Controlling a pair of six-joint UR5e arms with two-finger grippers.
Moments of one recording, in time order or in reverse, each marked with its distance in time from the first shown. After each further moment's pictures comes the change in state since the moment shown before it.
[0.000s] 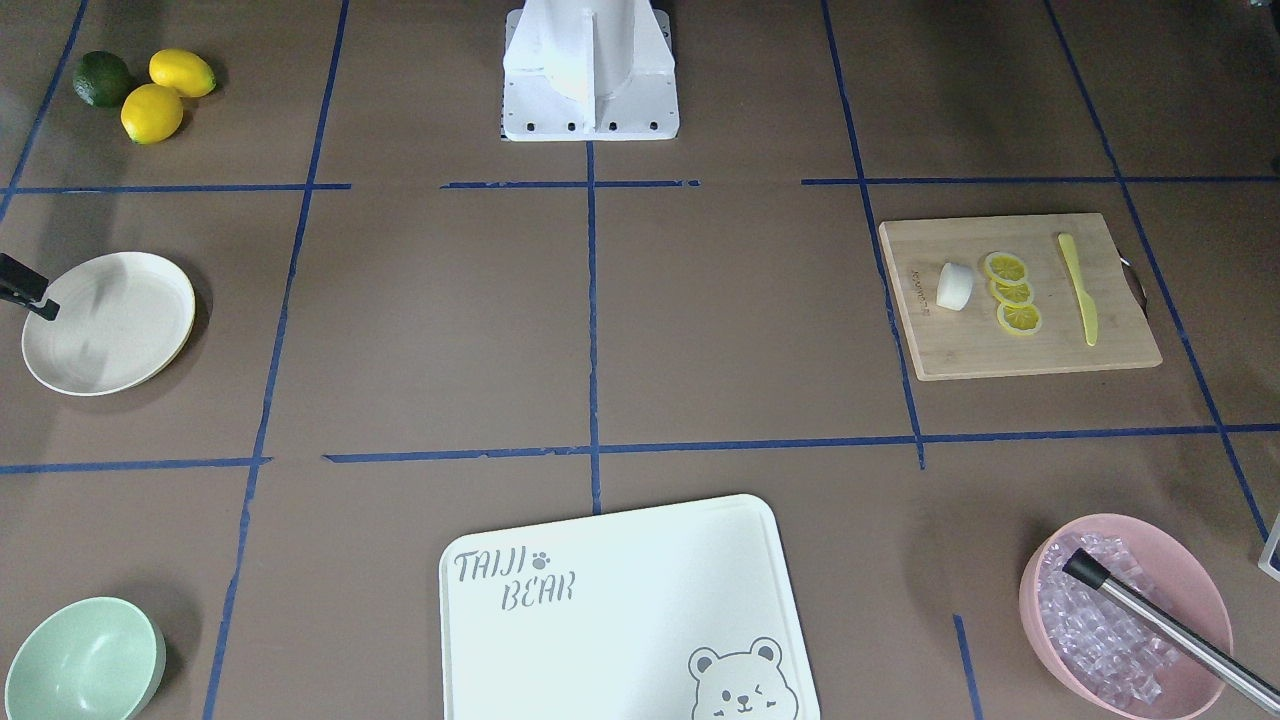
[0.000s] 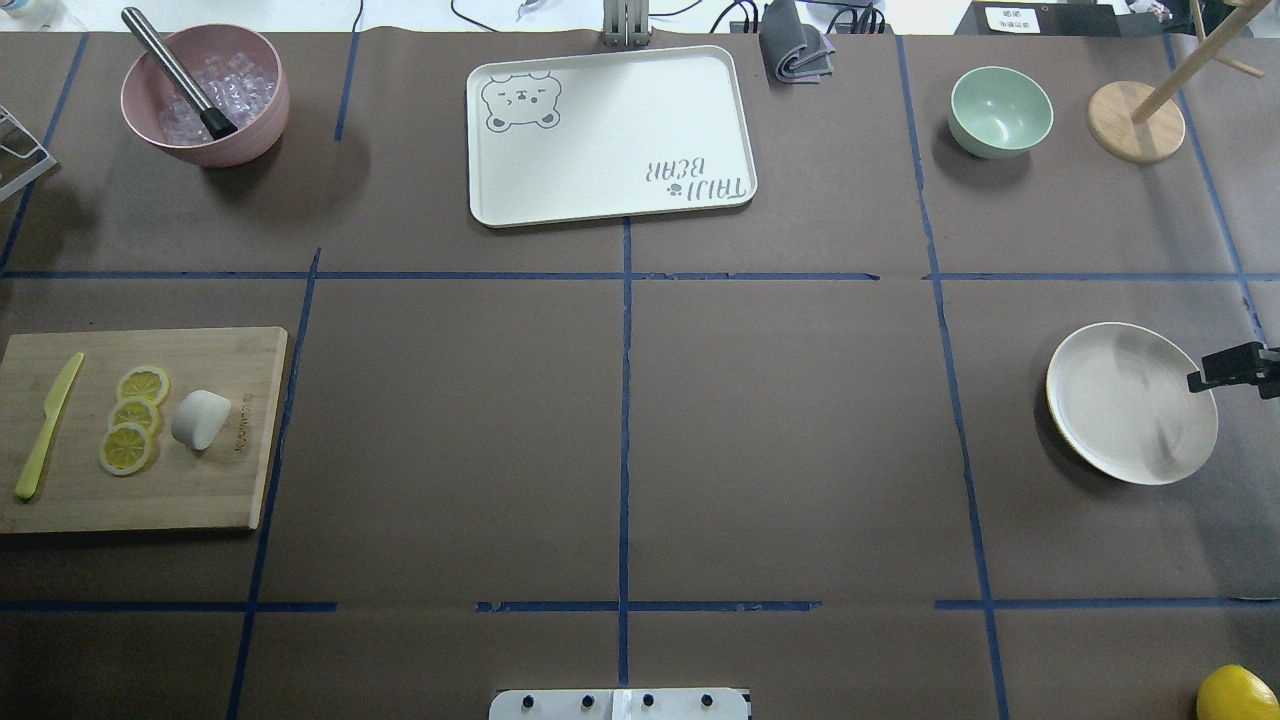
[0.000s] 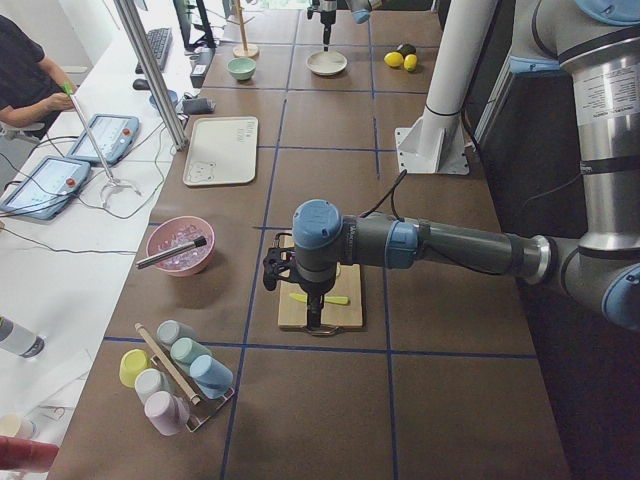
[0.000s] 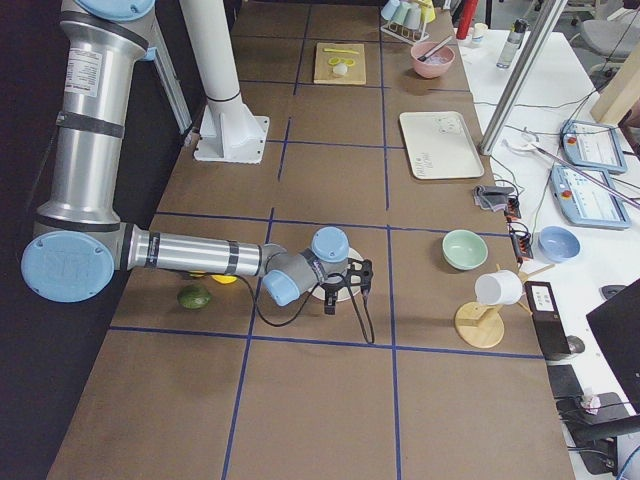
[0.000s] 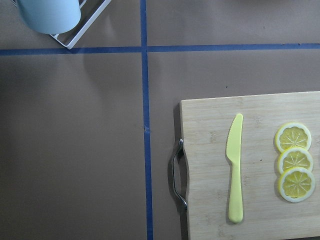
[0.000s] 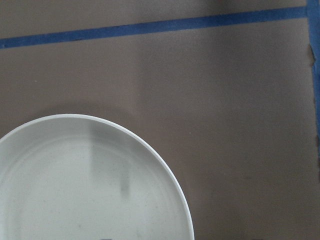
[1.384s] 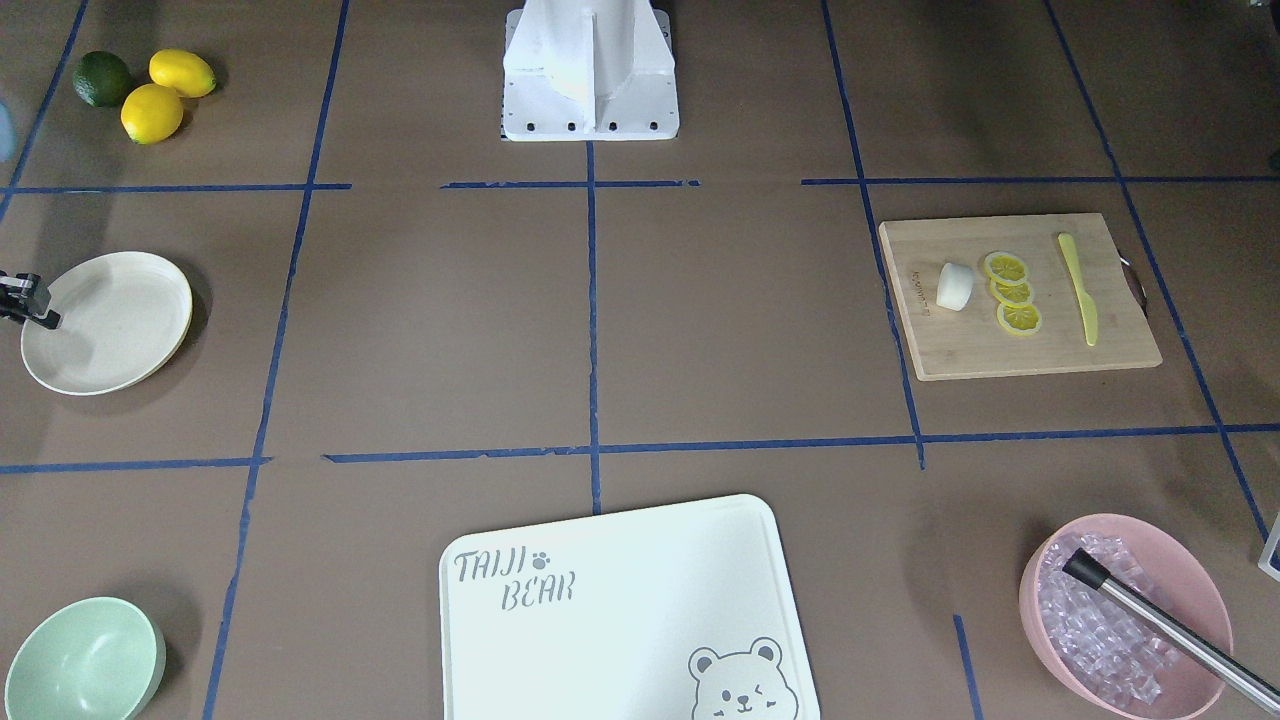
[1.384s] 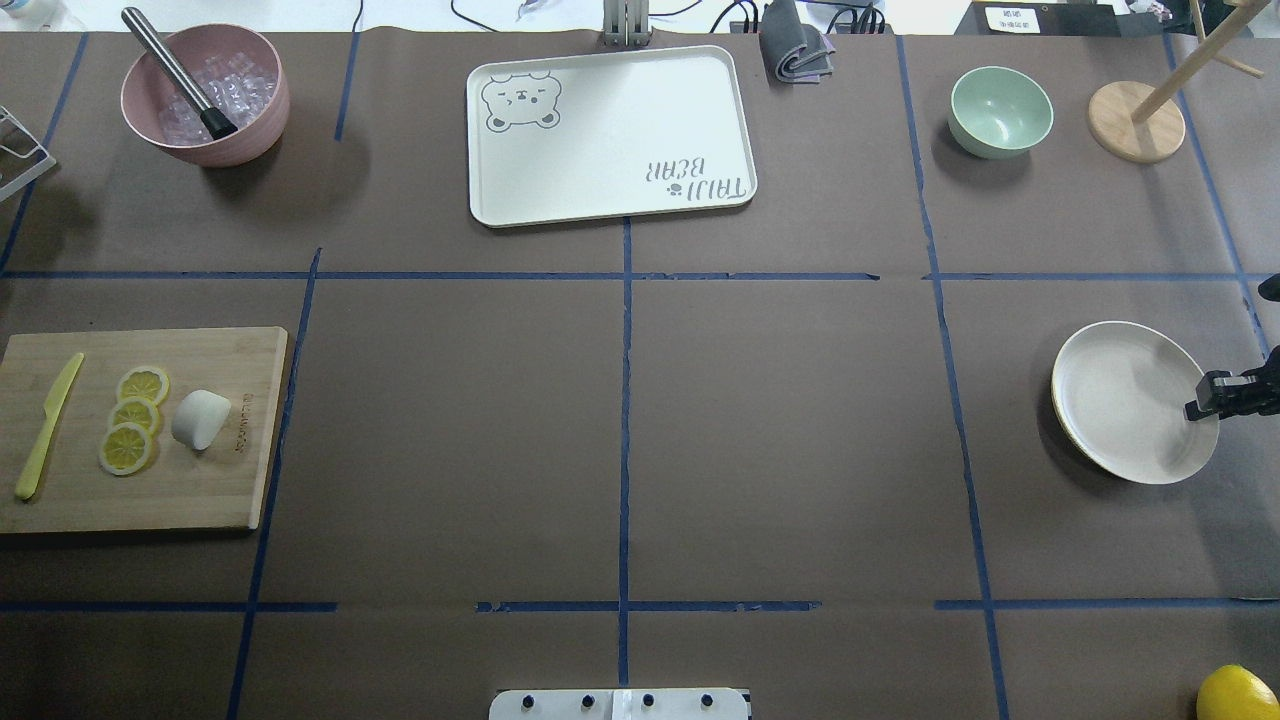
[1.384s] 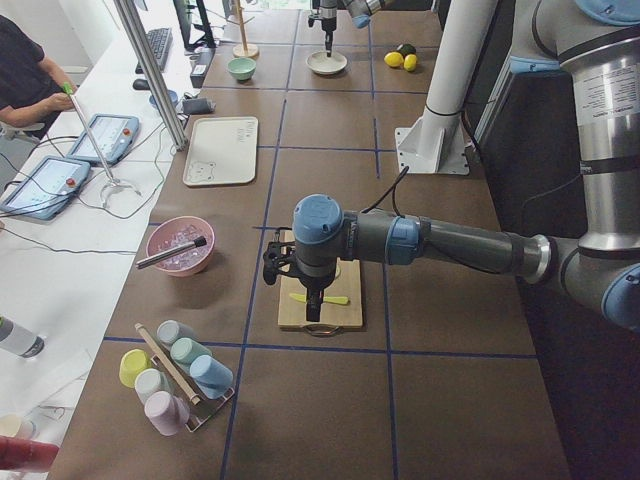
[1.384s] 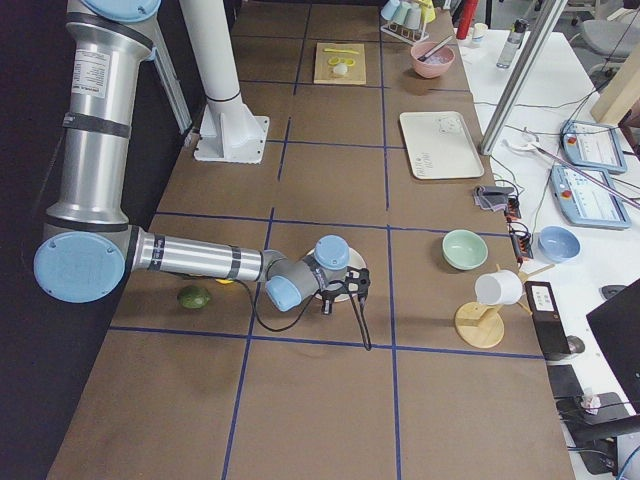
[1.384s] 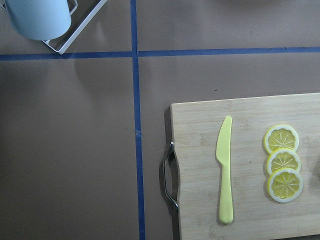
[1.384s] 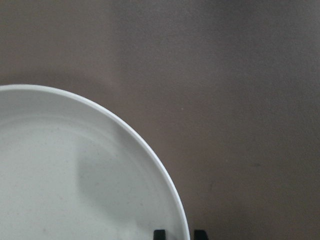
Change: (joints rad) left arm 0.000 -0.001 -0.016 0.001 -0.015 -0.003; right arm -0.028 0.019 -0.059 0.001 0.005 0.009
